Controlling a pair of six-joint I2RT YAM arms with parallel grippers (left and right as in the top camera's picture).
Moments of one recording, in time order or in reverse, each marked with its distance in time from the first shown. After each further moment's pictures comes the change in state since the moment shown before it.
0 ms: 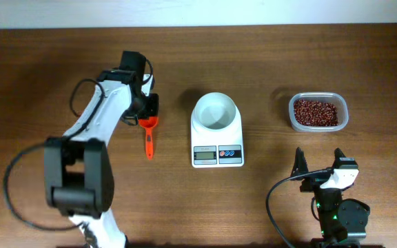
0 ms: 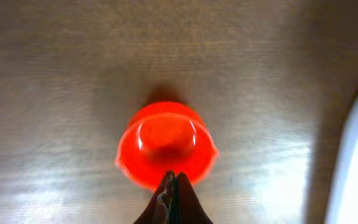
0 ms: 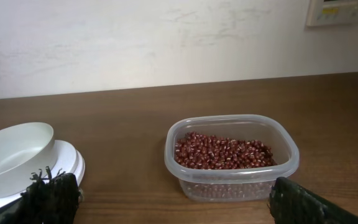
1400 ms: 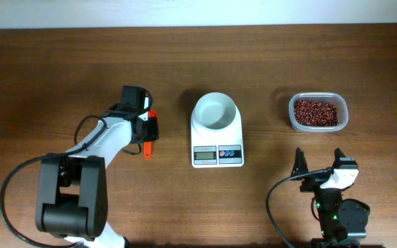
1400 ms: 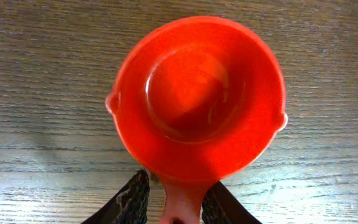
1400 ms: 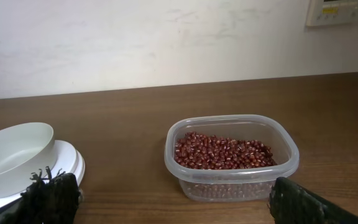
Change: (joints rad) left arm -0.003 -0.153 -0.464 0.433 -0.033 -0.122; right arm 0.000 0.000 0.000 0.000 0.000 0.000
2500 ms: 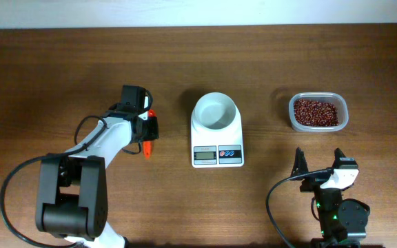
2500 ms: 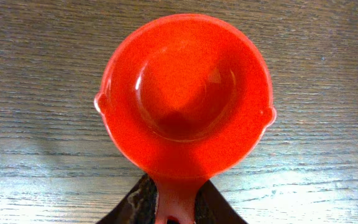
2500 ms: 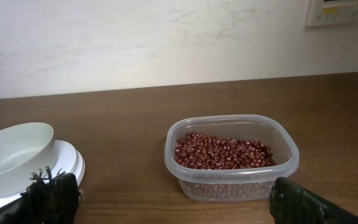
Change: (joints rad) left arm 0.000 0.000 -0.001 0.013 -0.007 0.000; right arm 0.000 0.000 0.000 0.000 0.000 0.001
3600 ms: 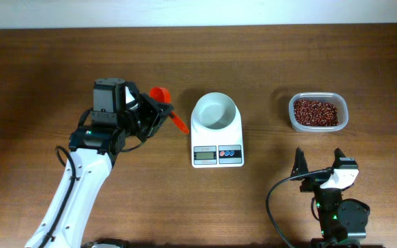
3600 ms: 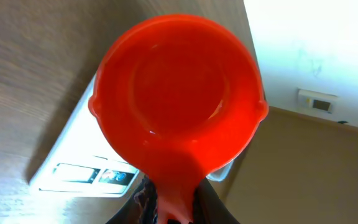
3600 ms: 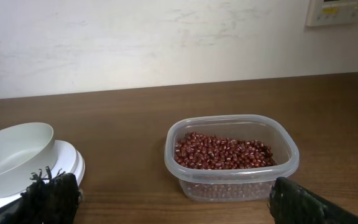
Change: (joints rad) left arm -0.001 -0.457 -0.001 0.001 0.536 -0.900; right arm 0.000 0.000 0.000 0.000 0.000 0.000
